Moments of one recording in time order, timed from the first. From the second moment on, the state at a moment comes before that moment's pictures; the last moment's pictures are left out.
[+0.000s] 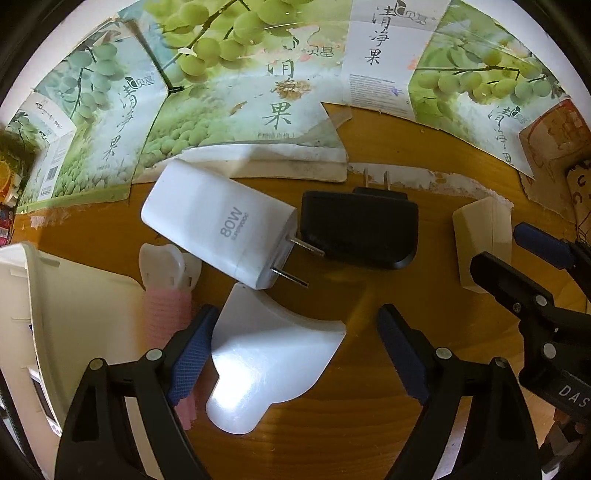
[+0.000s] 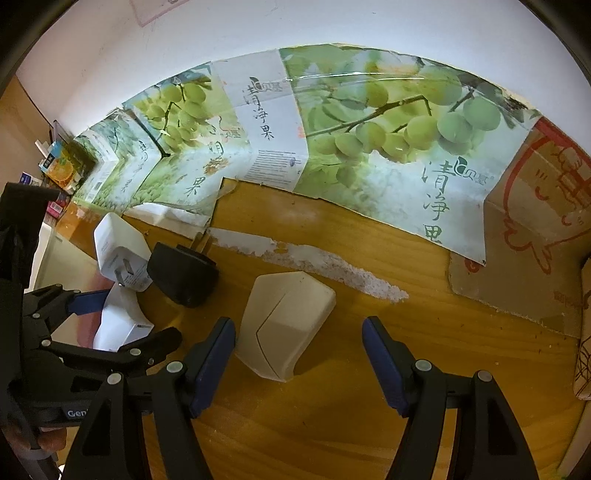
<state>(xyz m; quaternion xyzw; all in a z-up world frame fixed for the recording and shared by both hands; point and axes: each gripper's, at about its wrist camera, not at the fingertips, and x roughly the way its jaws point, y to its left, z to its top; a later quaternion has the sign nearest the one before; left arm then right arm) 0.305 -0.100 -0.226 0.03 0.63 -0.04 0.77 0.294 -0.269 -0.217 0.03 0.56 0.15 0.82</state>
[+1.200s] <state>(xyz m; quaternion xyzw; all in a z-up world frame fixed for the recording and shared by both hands) 0.212 -0.091 -0.217 -0.01 0.65 -0.04 0.76 0.299 -0.240 -0.230 -0.05 0.58 0.10 0.81</state>
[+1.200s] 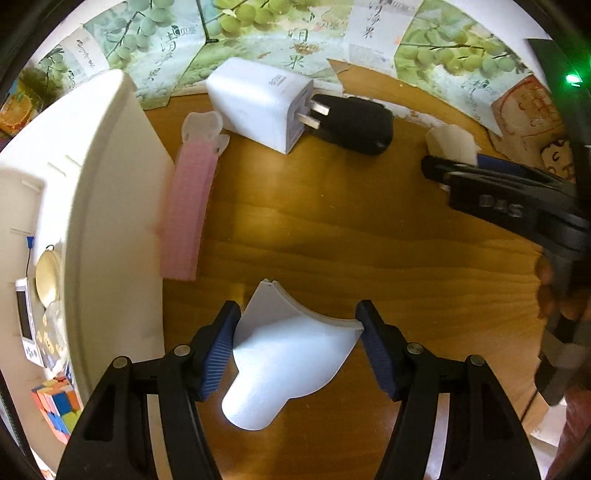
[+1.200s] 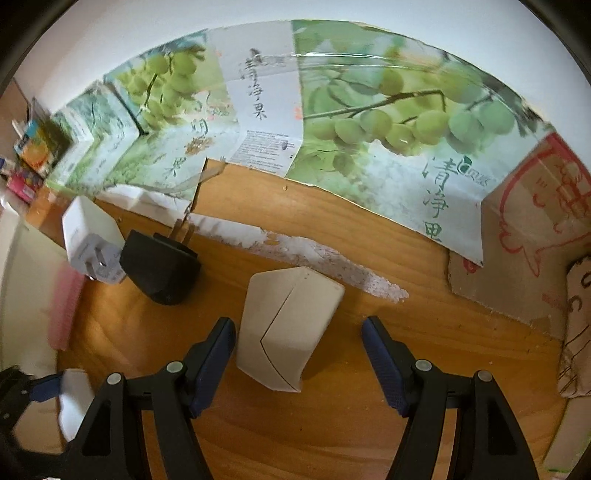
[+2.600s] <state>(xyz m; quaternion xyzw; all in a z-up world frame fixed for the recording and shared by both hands) 0.121 -0.083 -0.127 0.02 0.63 -0.06 0.78 0.171 -0.264 -0.207 0.01 0.59 0.12 0.80</state>
